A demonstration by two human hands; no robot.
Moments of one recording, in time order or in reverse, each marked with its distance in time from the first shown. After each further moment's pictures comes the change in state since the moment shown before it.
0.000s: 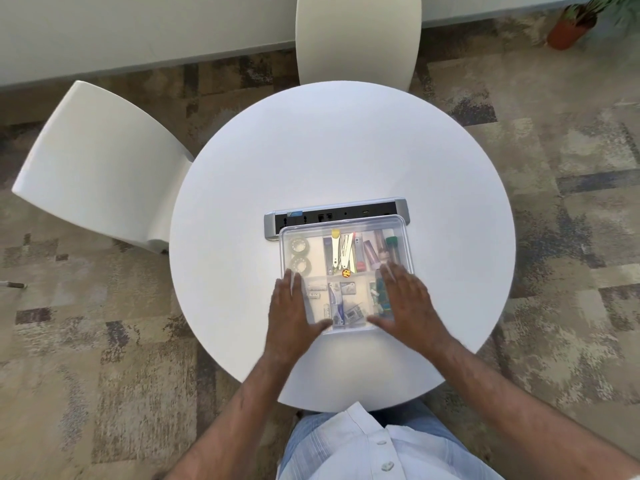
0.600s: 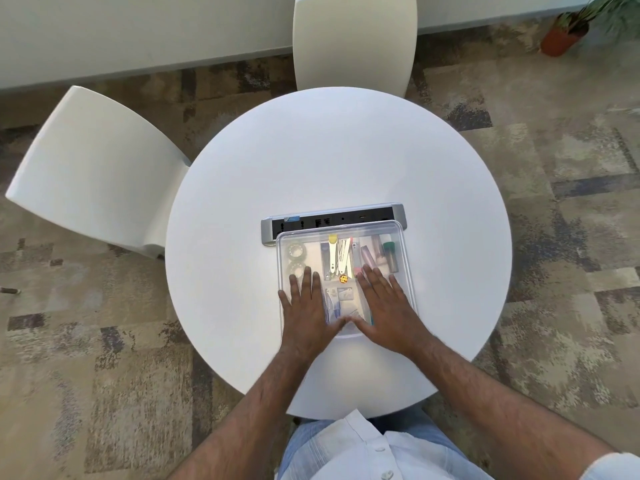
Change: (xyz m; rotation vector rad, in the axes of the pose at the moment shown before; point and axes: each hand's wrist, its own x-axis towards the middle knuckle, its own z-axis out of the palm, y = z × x) left_hand 0.023 0.034 0.016 0.186 -0.091 0.013; right_hand 0.022 -0.019 0.015 -0.025 -0.095 -0.074
